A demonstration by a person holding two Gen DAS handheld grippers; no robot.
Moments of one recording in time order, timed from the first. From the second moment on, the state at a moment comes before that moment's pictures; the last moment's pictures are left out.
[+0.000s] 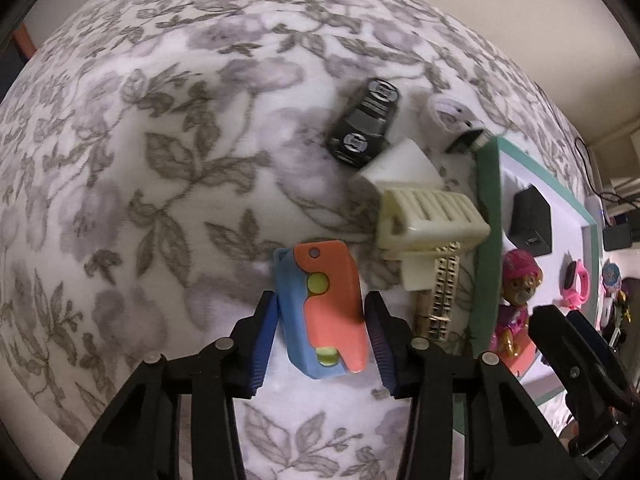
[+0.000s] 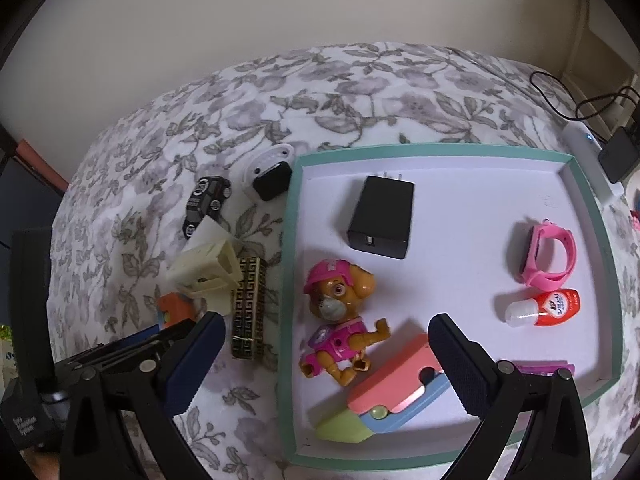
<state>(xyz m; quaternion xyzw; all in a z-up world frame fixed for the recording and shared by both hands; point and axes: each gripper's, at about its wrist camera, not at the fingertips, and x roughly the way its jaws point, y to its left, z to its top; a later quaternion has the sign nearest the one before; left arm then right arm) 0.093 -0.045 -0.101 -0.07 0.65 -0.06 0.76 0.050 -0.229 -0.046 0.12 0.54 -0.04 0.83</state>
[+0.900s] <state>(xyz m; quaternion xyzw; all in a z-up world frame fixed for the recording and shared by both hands) 0.099 0.026 -0.102 -0.14 0.64 0.02 0.76 0.067 -0.163 -0.069 0.06 0.56 0.06 0.82</state>
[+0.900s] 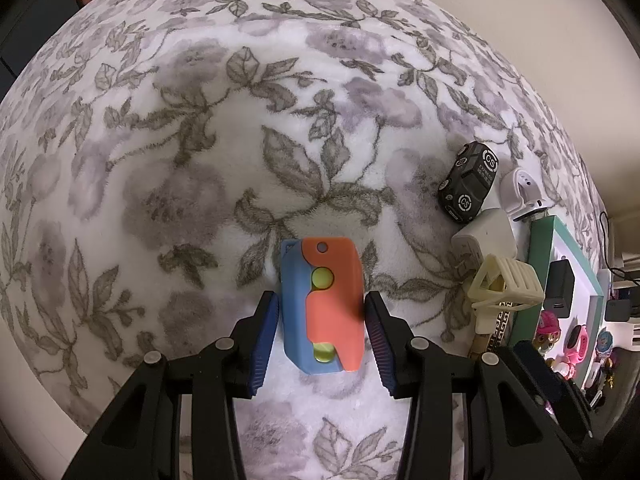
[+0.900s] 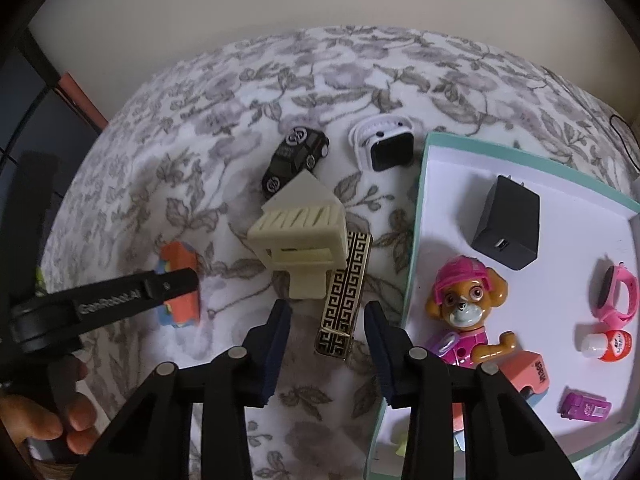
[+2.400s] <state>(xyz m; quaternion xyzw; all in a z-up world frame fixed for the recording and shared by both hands) 0.106 -0.004 -0.051 -0.10 0.58 -0.02 0.81 0.064 -0.174 -0.034 0.08 0.53 0.03 0.85</state>
